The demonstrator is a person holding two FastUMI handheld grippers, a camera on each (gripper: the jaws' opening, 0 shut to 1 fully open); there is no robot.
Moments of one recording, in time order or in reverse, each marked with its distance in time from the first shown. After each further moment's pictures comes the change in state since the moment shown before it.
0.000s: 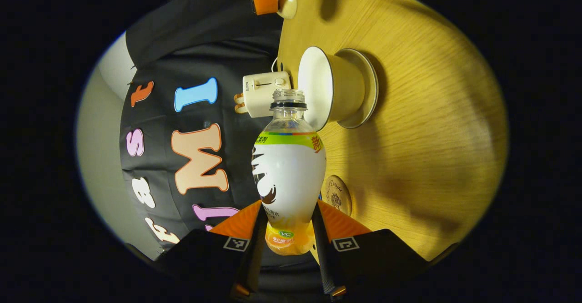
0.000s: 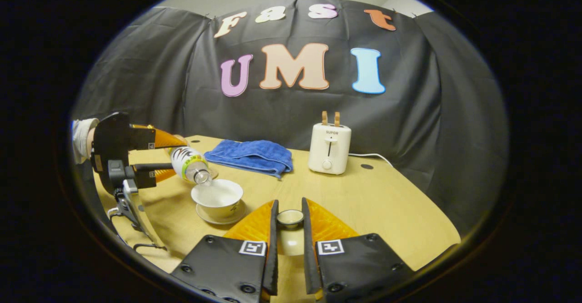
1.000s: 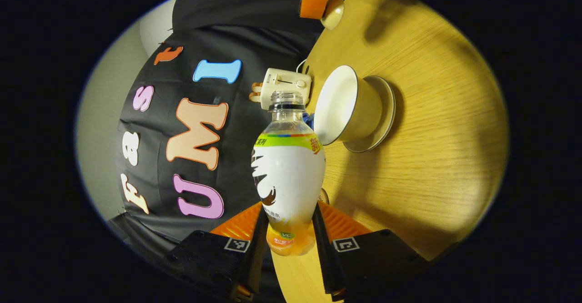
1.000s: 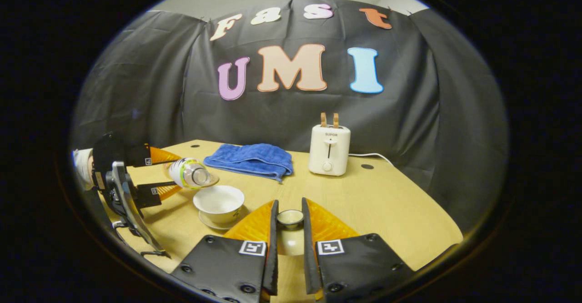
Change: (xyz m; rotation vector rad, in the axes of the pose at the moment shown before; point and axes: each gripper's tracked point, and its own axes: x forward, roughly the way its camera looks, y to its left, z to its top) left arm -0.005 -0.016 0.010 -0.327 -0.015 0.008; right arm 0.001 0.004 0.007 0.032 0.000 0.003
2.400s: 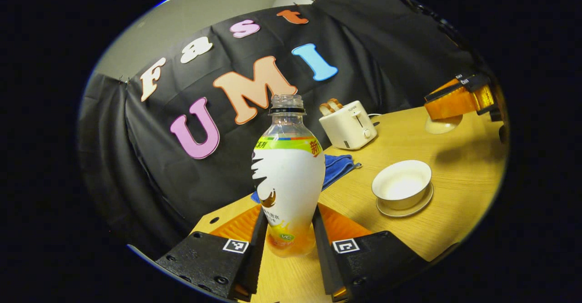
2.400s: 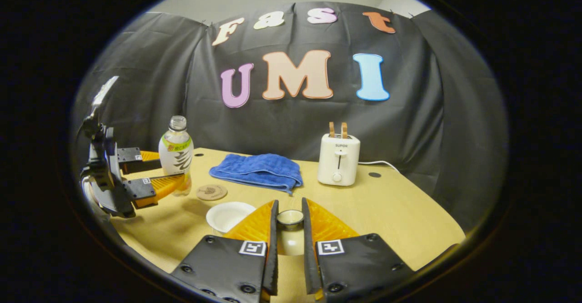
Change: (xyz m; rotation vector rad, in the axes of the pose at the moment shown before) left arm -0.014 0.037 0.004 -0.810 -0.109 0.073; right arm 0.010 0.024 0.024 0.011 -0.036 0.003
